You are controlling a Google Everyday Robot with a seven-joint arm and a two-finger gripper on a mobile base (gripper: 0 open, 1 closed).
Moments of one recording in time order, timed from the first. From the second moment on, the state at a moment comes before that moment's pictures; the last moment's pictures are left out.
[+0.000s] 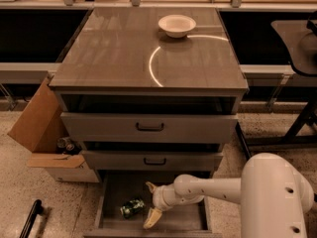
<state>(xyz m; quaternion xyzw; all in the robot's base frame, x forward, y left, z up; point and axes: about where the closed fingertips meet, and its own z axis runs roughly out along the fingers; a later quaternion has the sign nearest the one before) 0.499 0.051 0.248 -0.64 0.66 0.25 0.29</state>
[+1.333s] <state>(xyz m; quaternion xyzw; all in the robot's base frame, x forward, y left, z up) 0.536 0.100 0.179 -0.66 0.63 0.26 0.32</state>
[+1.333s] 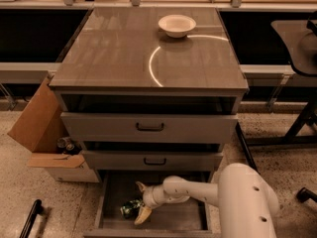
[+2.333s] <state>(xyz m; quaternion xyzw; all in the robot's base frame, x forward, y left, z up) 0.543 0.123 0.131 -0.67 0.63 0.26 0.28</state>
